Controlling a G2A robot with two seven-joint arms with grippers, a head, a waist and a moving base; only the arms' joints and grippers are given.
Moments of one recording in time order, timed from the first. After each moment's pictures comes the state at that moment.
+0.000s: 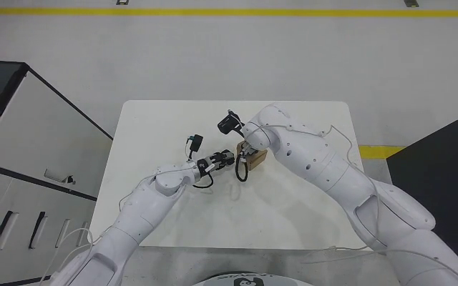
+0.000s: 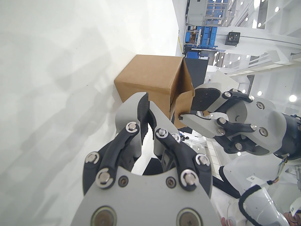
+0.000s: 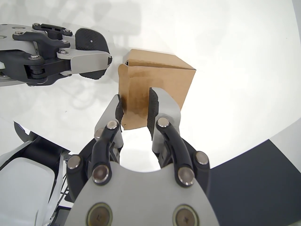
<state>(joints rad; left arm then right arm) 1.13 -1.24 -0.91 -1.12 -0.19 -0.15 -0.55 -0.60 -1.35 0.51 -1.26 -0.84 0.08 1.40</state>
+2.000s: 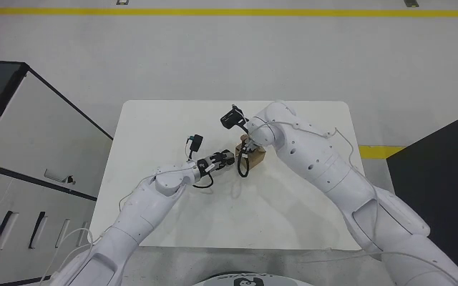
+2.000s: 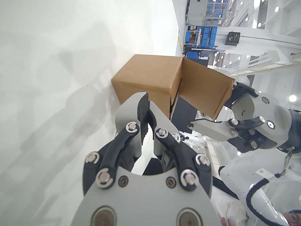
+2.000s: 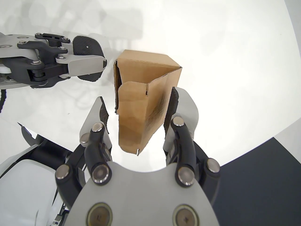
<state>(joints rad) 1.13 -1.24 -0.91 -1.12 -0.19 -0.15 -0.55 -0.66 -1.37 0.66 -1.28 -0.91 0.04 1.43</state>
